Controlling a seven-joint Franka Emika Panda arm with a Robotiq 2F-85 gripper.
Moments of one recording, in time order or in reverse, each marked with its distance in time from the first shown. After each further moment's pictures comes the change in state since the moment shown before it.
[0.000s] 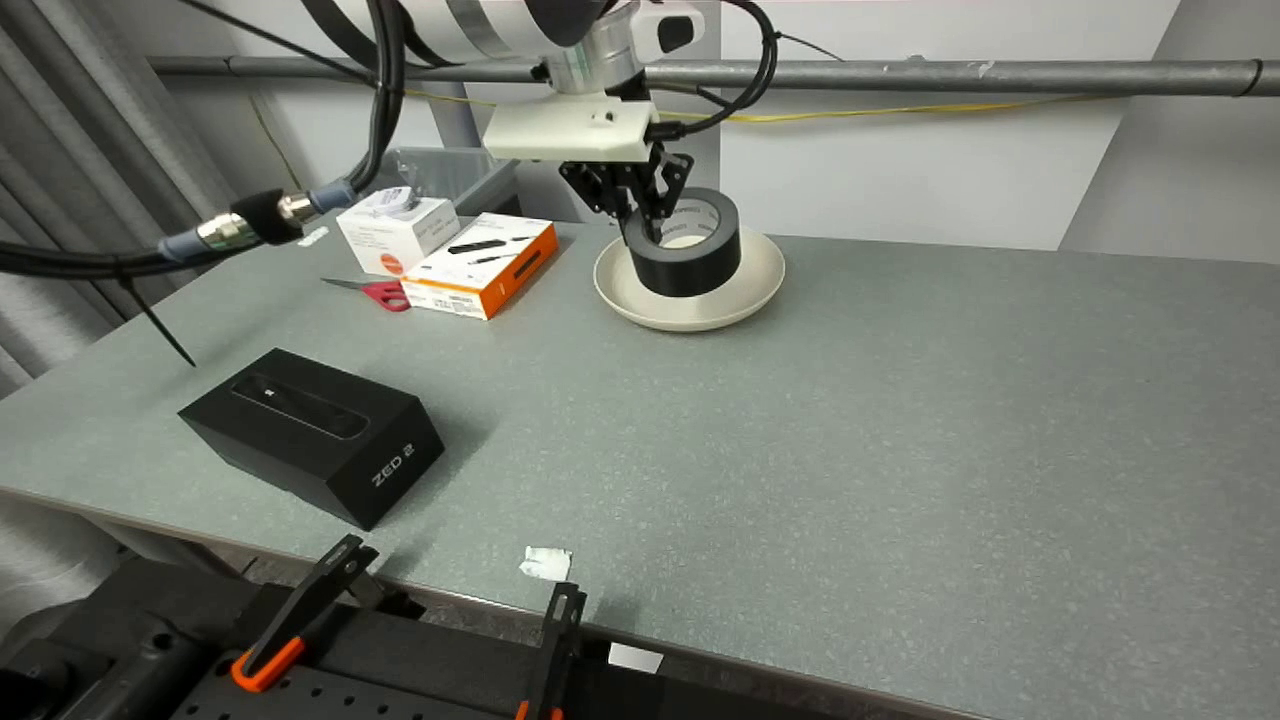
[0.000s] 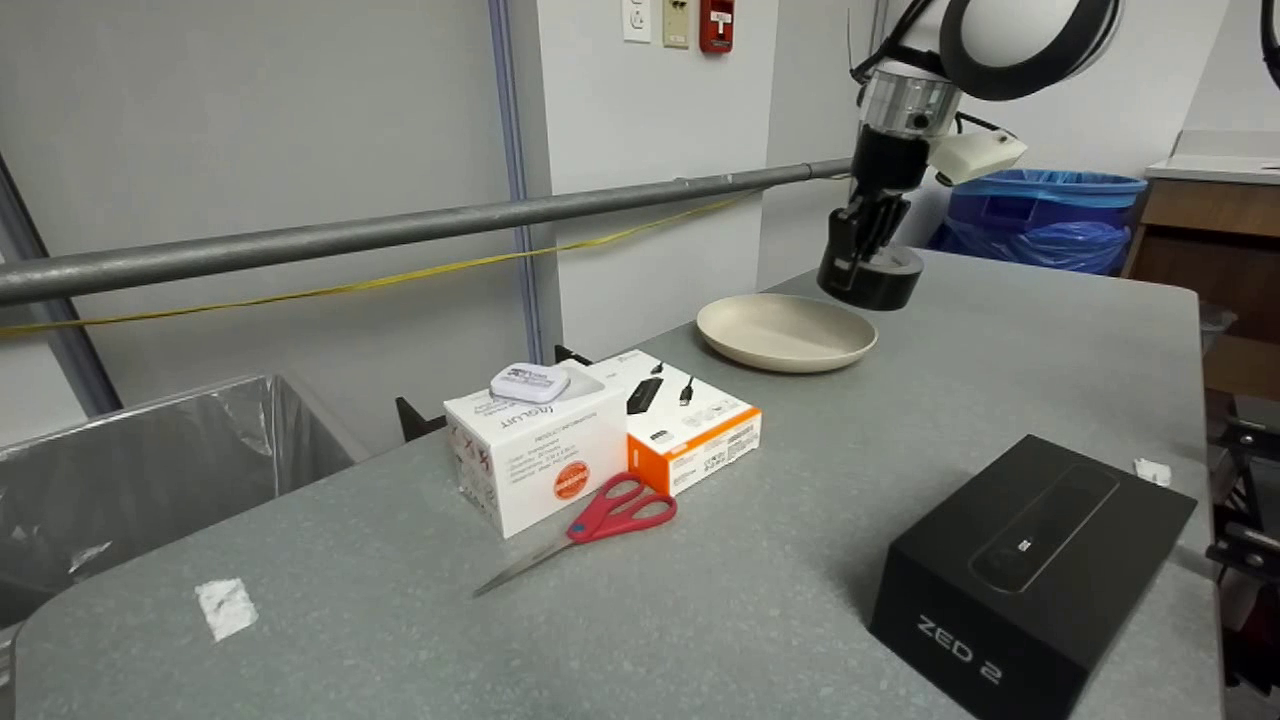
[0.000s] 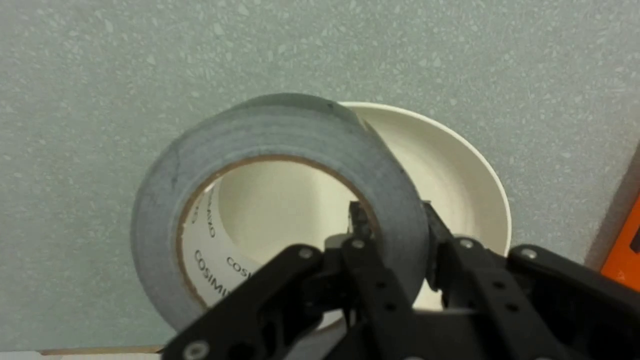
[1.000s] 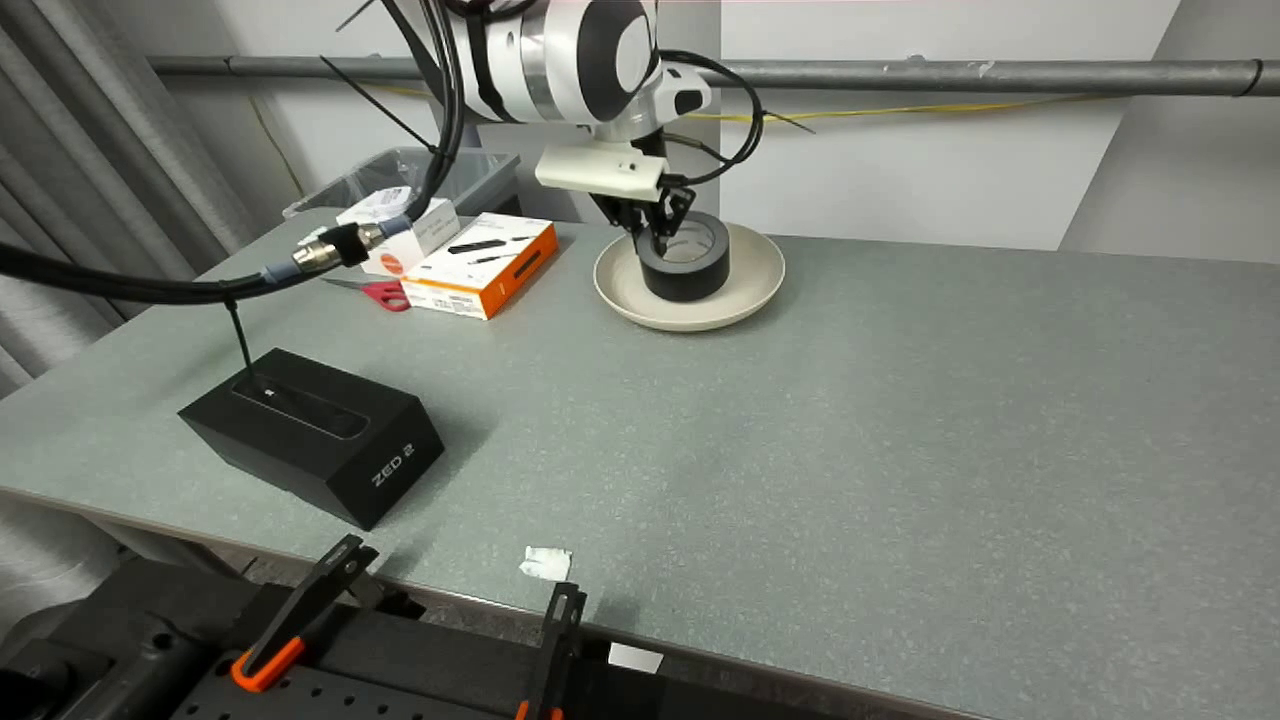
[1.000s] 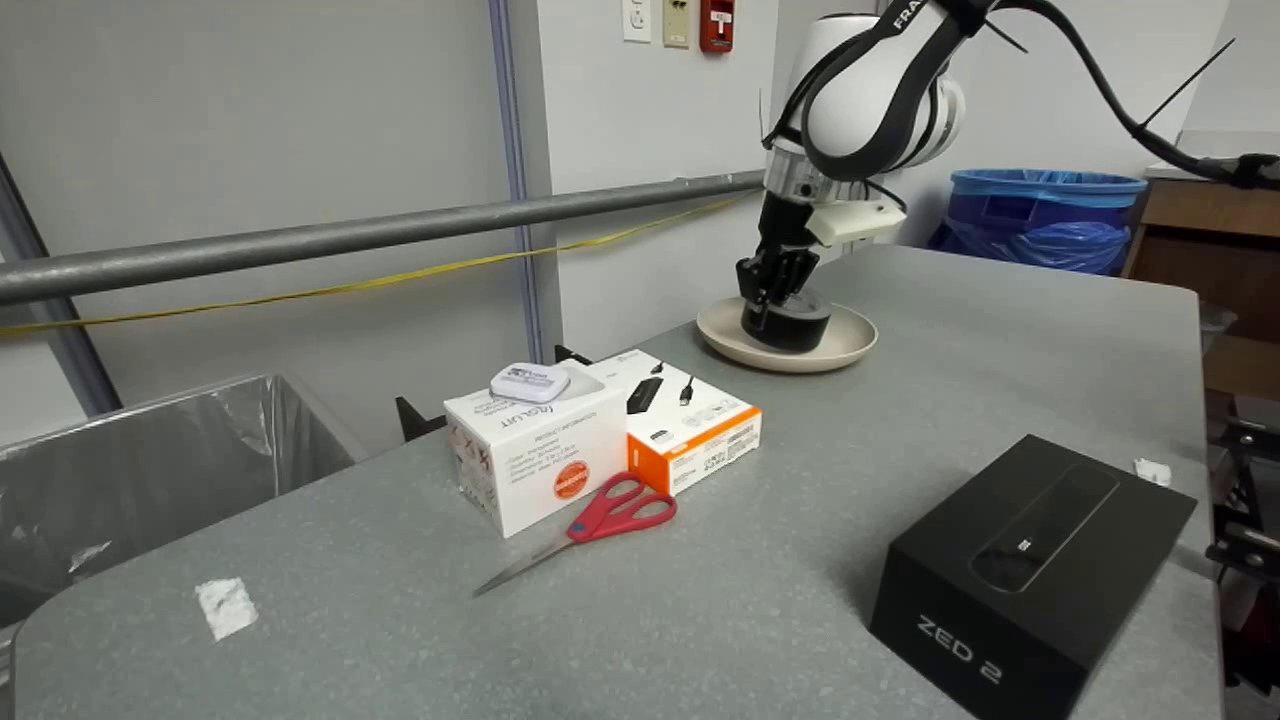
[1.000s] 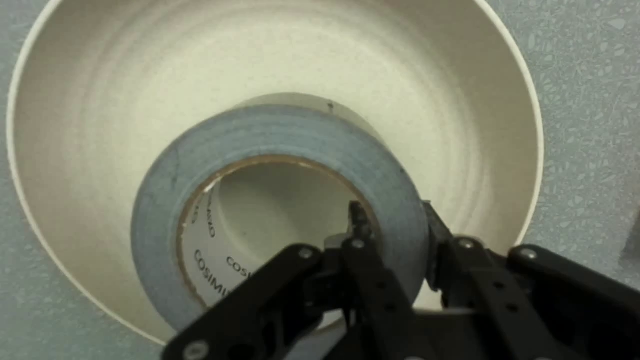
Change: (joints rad) arm -0.004 0.372 0.044 0.405 0.118 -0.042 0.008
